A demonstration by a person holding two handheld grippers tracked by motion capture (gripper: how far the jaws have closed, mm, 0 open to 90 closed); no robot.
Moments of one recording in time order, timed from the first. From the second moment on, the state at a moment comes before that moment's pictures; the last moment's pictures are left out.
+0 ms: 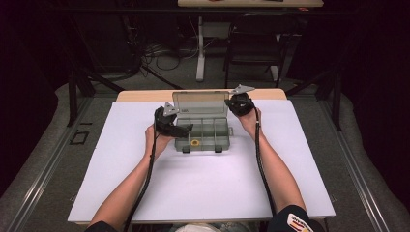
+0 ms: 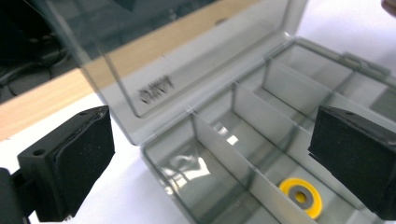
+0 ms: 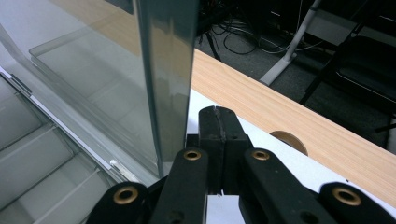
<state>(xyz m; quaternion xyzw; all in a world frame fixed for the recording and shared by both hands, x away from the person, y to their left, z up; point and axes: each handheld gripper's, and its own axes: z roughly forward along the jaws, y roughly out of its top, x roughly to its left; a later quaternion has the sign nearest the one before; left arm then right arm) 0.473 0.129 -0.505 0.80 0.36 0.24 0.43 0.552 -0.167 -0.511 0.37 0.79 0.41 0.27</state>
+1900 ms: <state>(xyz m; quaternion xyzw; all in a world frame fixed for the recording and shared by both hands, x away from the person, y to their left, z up) 0.504 0.149 -0.451 0.82 0.29 0.29 0.40 0.543 -0.198 -0.492 0.41 0.79 0.37 0.27</state>
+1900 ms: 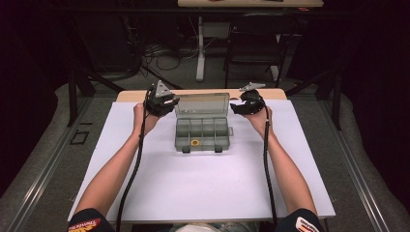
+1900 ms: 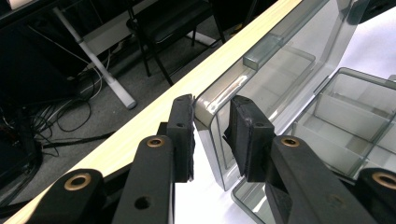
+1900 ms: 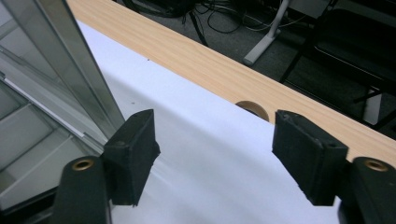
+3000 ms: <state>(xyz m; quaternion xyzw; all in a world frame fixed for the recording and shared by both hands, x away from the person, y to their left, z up) 0.501 0.149 -0.450 0.83 0.28 0.29 0.38 0.519 -0.170 -0.438 0.31 0.84 0.35 0.26</state>
